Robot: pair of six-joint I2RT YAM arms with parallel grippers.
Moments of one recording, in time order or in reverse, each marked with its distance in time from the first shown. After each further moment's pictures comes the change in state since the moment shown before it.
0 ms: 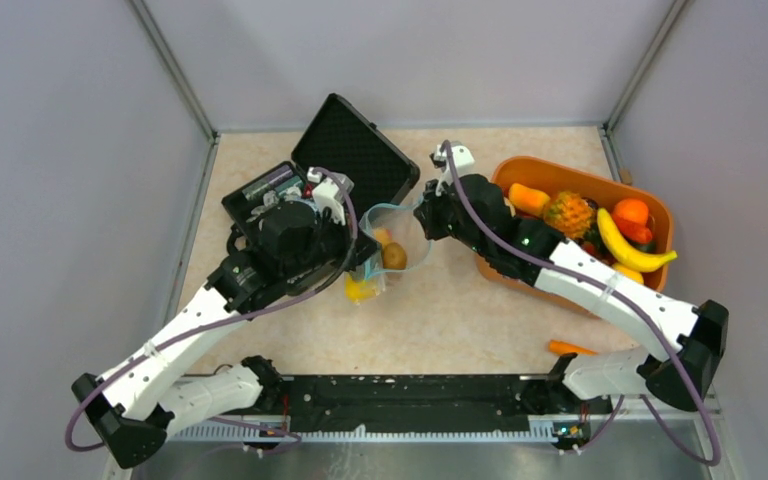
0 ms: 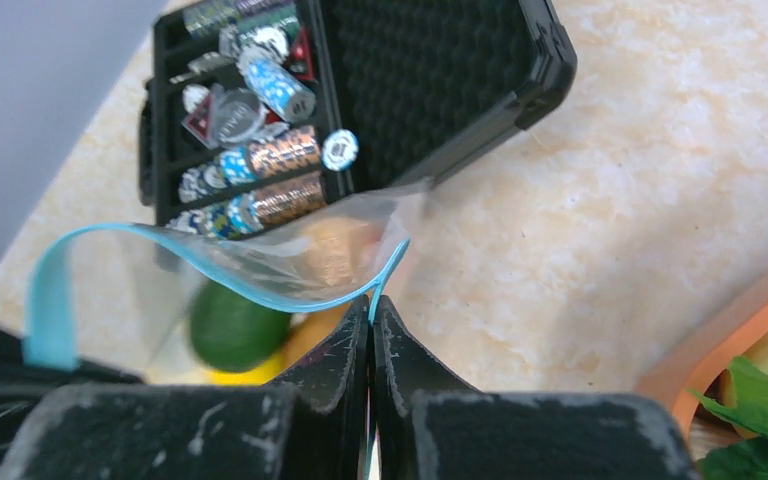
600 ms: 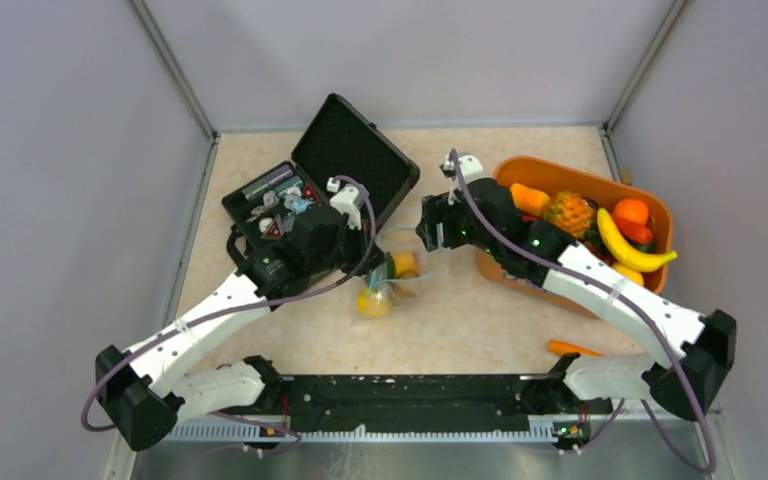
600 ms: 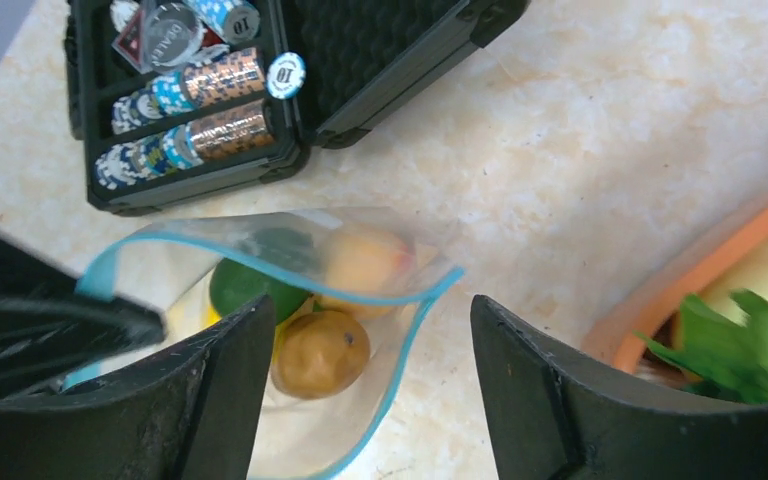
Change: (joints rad) left arm -0.001 0.098 -0.070 0.029 0.016 -0.056; right arm -0.080 -0.004 -0.082 -0.069 -0.077 -0.033
